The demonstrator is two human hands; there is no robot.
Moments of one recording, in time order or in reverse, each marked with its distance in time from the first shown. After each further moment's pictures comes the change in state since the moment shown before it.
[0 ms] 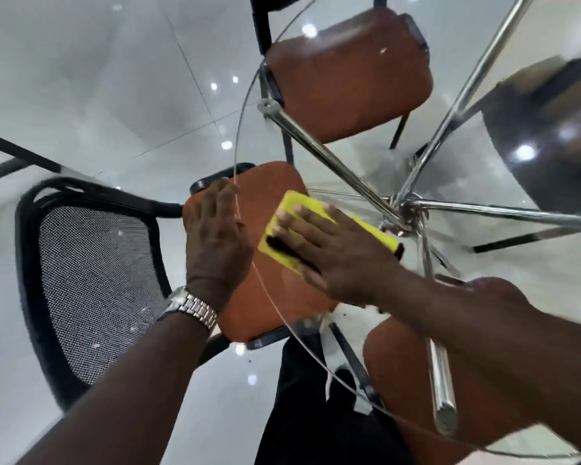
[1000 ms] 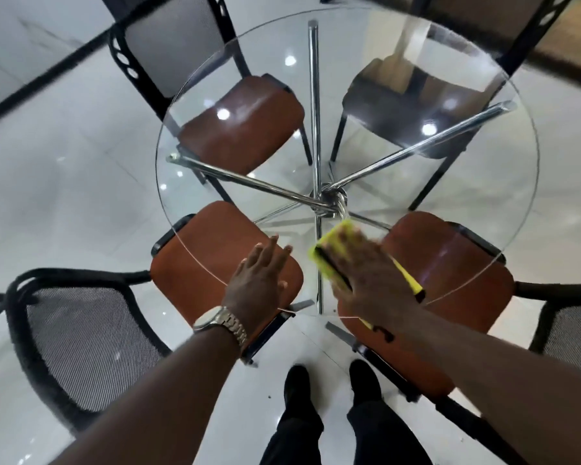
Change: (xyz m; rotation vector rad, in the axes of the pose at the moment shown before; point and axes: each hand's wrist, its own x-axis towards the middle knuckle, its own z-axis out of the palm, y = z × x) left_hand -0.133 0.116 0.004 0.288 -0.708 0.553; right_hand -0.239 -0.101 0.032 0.052 0.187 0.805
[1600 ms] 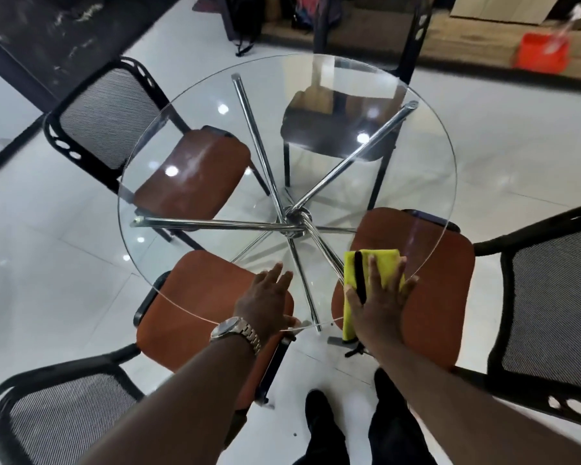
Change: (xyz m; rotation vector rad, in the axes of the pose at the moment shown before) left_hand 0.027 0.013 -0.011 0.204 -0.195 0.227; right_hand -0.050 -0.063 0.008 0.464 0.168 1.065
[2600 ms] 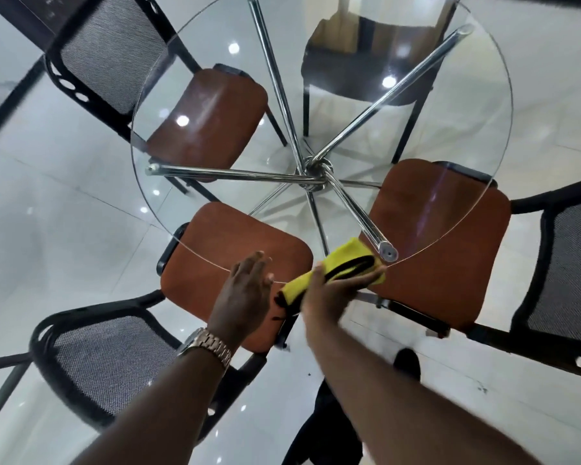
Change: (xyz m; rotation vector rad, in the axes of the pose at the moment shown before) left_hand -0.082 -0.057 0.041 -0.301 0.323 -0.037; right_hand -0.088 -0.132 0.045 0.862 0.111 0.591
